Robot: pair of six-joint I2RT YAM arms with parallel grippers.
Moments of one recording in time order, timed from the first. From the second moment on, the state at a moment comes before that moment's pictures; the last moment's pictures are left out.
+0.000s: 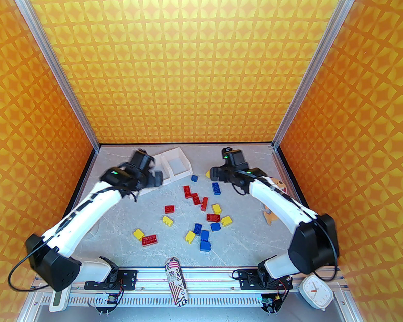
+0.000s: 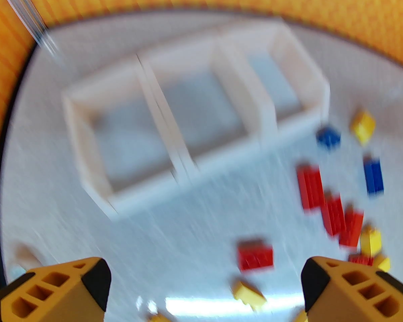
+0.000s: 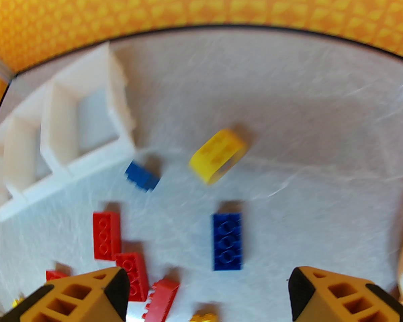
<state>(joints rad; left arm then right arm) -0.58 1.45 1.36 -0.98 -0.25 -0.55 0.40 1.56 1.23 -0.53 0.05 0.28</state>
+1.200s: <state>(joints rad) -0.64 1.93 1.33 -0.85 0.00 -0.70 0.46 1.58 1.24 -0.62 0.07 0.33</state>
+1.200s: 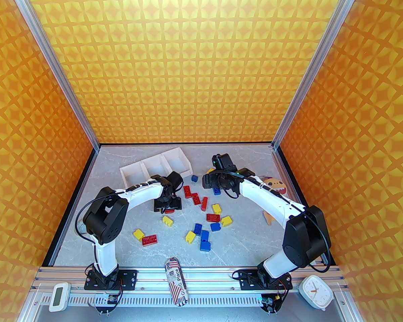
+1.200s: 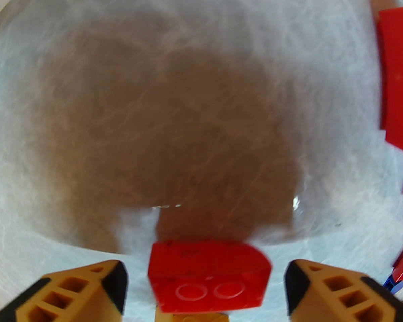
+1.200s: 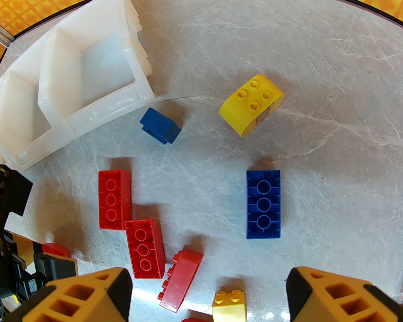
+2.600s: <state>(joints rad) -0.38 1.97 1.70 -1.05 -0.11 -0.46 0.46 1.53 1.18 -0.63 0.12 0.33</state>
